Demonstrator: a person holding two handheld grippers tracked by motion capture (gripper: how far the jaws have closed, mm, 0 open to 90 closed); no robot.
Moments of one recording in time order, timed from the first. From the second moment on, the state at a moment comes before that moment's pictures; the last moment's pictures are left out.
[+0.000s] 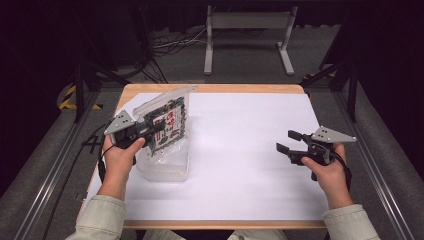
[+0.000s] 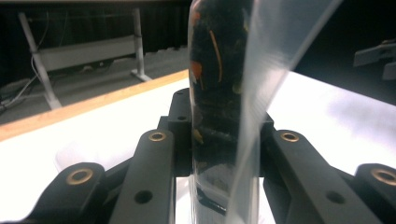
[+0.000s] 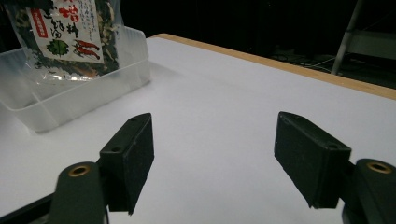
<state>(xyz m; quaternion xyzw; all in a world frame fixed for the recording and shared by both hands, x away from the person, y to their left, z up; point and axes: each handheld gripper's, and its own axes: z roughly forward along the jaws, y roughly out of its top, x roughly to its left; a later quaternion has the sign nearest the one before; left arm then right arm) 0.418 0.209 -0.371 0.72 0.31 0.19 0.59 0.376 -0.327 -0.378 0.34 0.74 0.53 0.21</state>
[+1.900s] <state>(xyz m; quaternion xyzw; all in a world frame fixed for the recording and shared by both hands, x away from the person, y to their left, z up) 0.366 0.254 -0.355 0.72 0.35 0.23 0.55 0.369 -0.336 -0.378 0.35 0.73 0.54 0.21</state>
